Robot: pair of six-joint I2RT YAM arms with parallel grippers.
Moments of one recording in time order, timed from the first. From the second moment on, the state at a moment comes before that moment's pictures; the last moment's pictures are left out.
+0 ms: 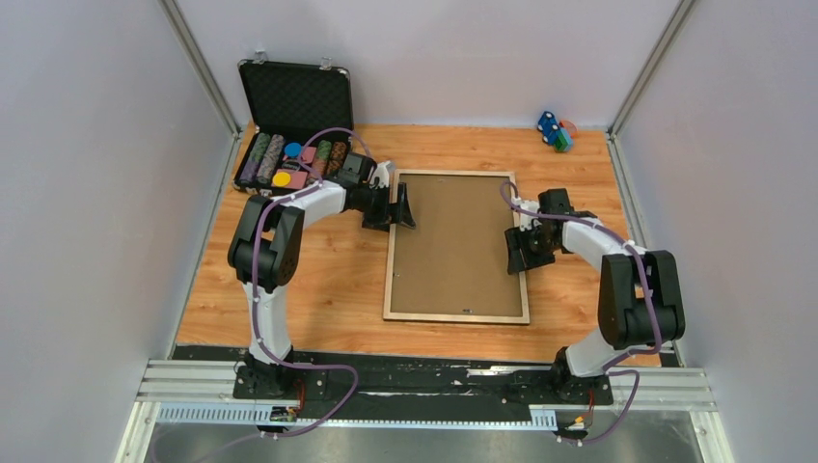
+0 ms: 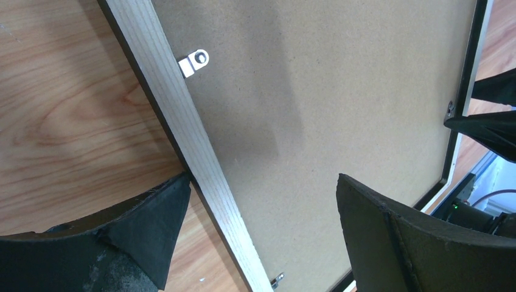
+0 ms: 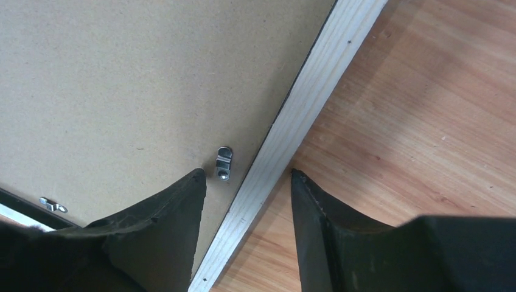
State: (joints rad) left arm -0.38 2.02 1.35 -0.33 0.53 -0.35; right arm 0.09 1.56 0.88 -0.56 -0.30 -0.20
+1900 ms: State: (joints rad) left arm -0.37 2.04 1.36 -0.33 0.58 -0.35; right arm -0.06 1.72 1.01 -0.65 -0.39 -0.08
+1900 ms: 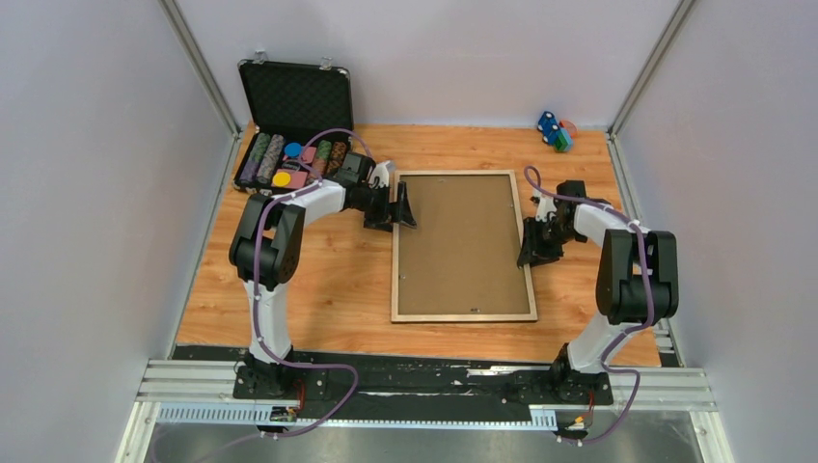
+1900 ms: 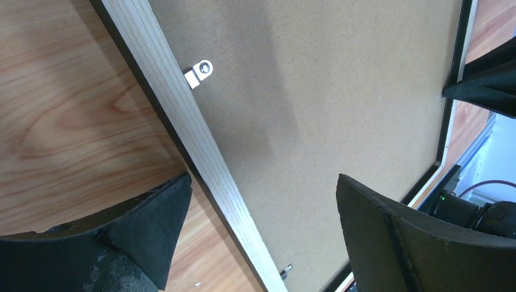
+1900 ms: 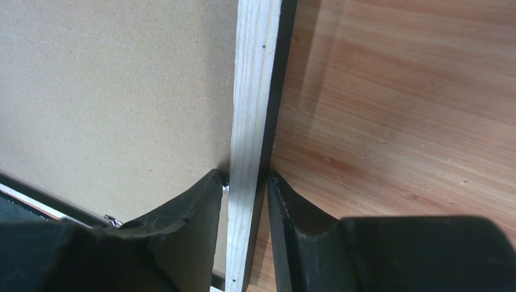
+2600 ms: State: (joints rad) left arm -0.37 2.04 1.37 -0.33 0.60 -0.35; right arm -0.06 1.70 1.00 -0.64 -0.44 -0.15
